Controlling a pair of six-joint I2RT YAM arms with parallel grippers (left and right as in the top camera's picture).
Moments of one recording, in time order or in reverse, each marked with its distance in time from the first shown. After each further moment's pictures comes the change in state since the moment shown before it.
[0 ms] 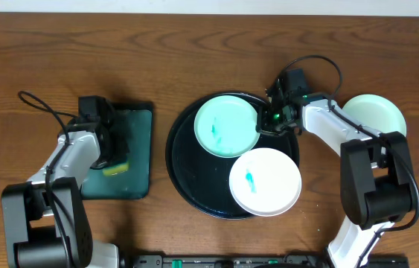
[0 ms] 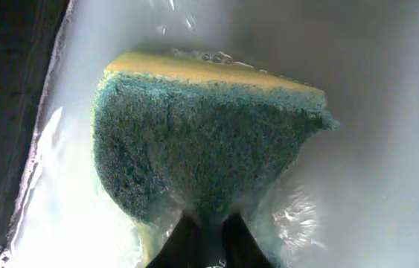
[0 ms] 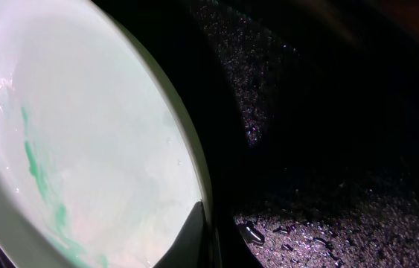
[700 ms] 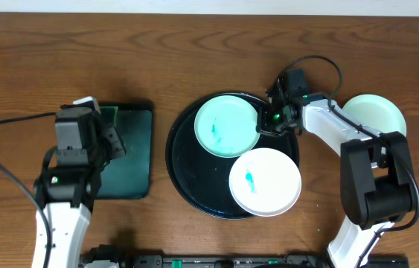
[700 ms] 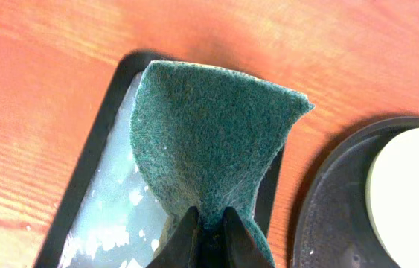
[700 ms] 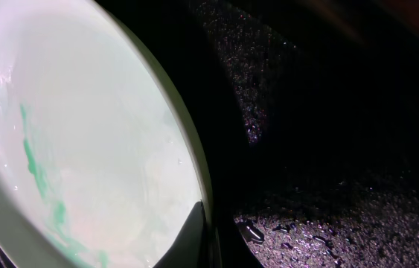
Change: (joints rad) left arm -0.089 -0.653 -0.014 -0.110 0.008 0.026; right arm 0.000 0.000 0.000 -0.005 0.000 0.000
